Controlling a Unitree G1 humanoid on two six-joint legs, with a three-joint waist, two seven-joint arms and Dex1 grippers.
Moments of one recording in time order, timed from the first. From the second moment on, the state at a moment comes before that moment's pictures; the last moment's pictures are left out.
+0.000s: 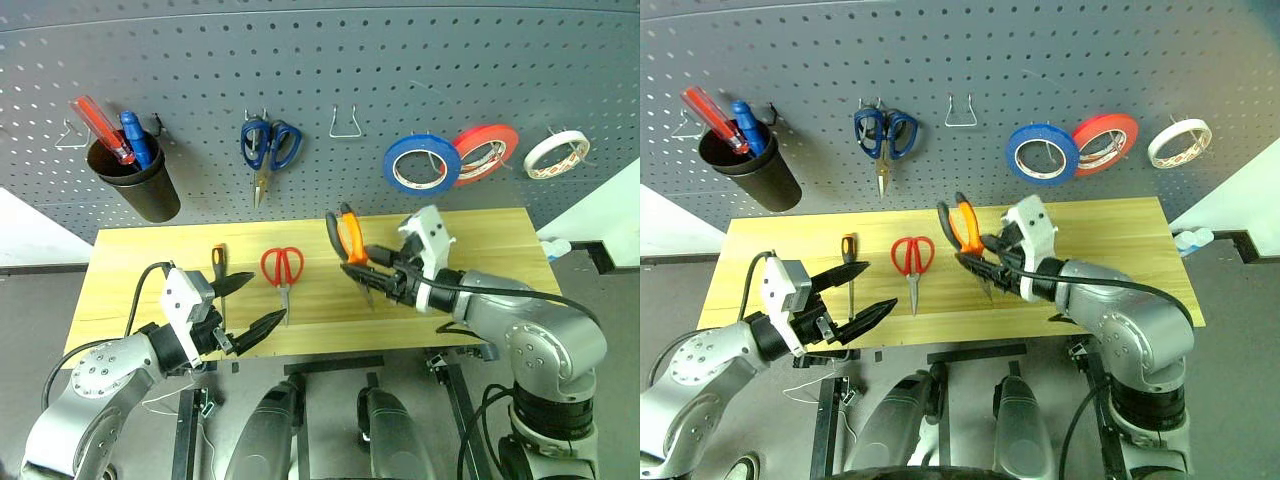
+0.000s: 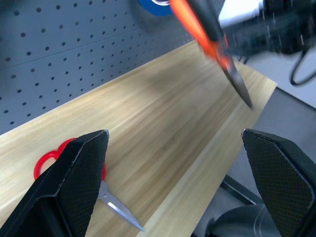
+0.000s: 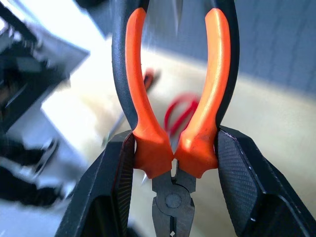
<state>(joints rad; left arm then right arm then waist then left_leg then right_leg) 0.18 0.60 0.16 -0.63 -0.60 0.44 -0.69 -0.39 -0.33 -0.11 -0.65 0.57 1.19 0.49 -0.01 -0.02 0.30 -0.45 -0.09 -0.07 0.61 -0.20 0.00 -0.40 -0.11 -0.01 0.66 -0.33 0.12</state>
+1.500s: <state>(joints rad) 0.13 0.58 0.12 -0.56 -0.57 0.41 -0.72 -0.70 -0.15 0.01 -0.13 0.27 0.38 0.30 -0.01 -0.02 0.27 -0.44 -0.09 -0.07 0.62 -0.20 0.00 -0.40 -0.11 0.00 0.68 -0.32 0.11</state>
